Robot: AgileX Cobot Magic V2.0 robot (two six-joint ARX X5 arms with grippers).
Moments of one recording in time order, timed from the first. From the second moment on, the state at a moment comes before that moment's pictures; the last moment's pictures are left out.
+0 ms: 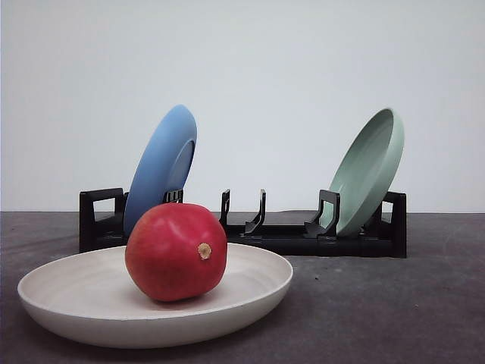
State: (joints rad) left_arx 0.01 0.00 0.02 -0.18 0.05 0.01; right_arx 0.03 0.00 0.01 -0.14 -0.03 0.00
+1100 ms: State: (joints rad) left_arx 0.01 0.00 0.02 -0.18 0.05 0.01; right_arx 0.03 0.00 0.01 -0.14 -0.03 0.00
